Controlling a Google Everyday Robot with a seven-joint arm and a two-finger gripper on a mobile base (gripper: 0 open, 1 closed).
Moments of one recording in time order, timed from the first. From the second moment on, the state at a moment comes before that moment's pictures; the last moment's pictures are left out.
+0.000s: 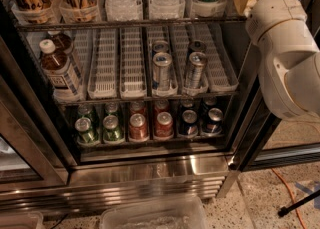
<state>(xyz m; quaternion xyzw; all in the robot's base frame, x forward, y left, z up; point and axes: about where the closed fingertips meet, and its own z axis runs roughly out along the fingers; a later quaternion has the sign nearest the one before) 0.631 -0.219 1.089 -0.06 0.55 0.02 0.83</state>
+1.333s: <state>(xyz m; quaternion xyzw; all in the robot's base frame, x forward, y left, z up) 0.605 -0.221 1.114 -0.08 0.50 0.01 0.86</state>
